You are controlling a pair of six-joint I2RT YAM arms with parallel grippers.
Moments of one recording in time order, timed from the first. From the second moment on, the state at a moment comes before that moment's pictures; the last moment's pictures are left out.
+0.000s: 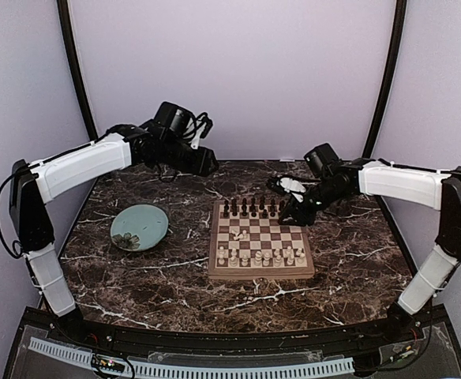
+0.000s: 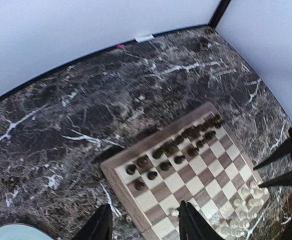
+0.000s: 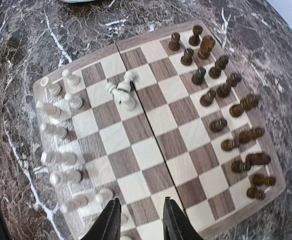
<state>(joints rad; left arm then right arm) -0.69 1.82 1.70 -0.59 0.04 -0.20 0.55 1.61 1.17 -0.58 -0.44 -0.52</state>
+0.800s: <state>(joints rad) -0.57 1.67 1.28 -0.21 0.16 -0.34 0.71 2.08 1.65 -0.73 -0.36 -0.49</state>
